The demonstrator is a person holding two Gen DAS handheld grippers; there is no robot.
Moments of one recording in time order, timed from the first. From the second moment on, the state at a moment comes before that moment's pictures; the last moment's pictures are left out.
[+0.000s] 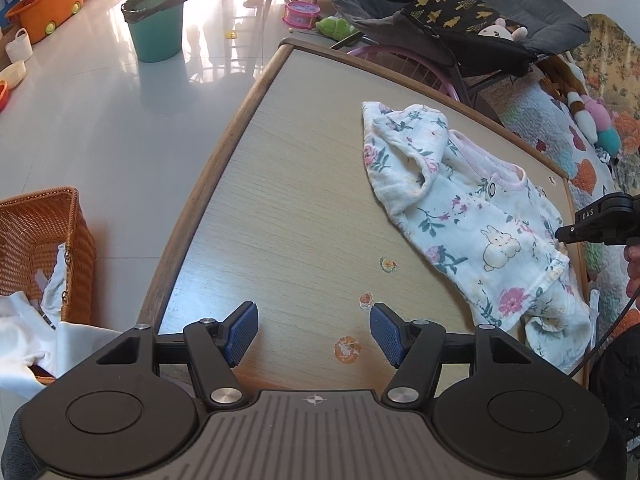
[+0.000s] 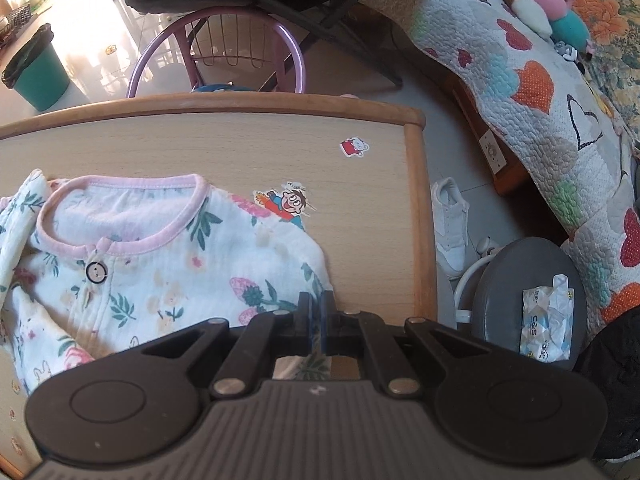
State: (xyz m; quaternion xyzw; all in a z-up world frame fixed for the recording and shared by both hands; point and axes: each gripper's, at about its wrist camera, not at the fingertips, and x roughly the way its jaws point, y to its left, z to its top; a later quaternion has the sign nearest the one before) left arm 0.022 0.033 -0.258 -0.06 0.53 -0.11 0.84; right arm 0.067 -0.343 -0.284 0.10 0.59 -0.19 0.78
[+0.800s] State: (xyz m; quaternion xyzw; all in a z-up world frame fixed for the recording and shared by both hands) left arm 0.127 -0.006 -0.247 -0.14 0.53 -0.09 0.83; right arm -0.046 -0.290 -0.273 0.15 0.60 -0.15 0.77
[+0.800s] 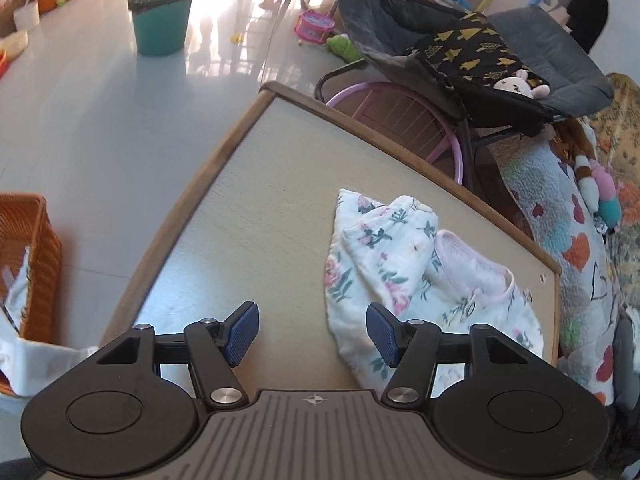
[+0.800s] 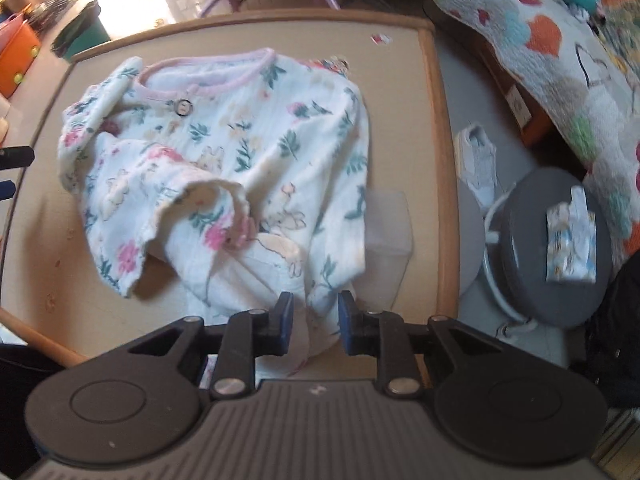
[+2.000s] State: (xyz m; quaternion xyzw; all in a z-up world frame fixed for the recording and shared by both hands) left arm 0.180 -0.047 -0.279 -0.22 0.54 -0.08 0.81; right arm -0.057 -0.284 -0.286 0.16 0.57 -0.18 0.79
